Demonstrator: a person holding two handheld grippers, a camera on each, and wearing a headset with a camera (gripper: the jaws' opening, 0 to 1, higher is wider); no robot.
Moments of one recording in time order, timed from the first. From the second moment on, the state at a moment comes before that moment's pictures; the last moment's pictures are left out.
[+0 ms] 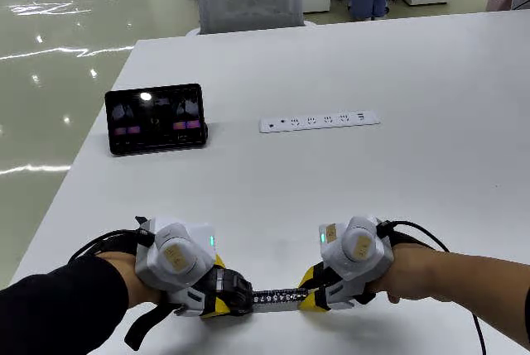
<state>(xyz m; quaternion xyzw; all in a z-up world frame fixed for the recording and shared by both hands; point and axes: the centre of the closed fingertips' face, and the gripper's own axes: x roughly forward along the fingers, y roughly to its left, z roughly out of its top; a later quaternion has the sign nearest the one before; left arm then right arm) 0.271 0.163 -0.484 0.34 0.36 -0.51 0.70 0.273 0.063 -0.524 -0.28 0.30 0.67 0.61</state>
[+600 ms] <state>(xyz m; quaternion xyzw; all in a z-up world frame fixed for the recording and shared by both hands) 0.272 0.164 -0.484 0.34 0.36 -0.51 0.71 0.279 0.045 -0.524 -0.29 0.31 0.67 0.61</state>
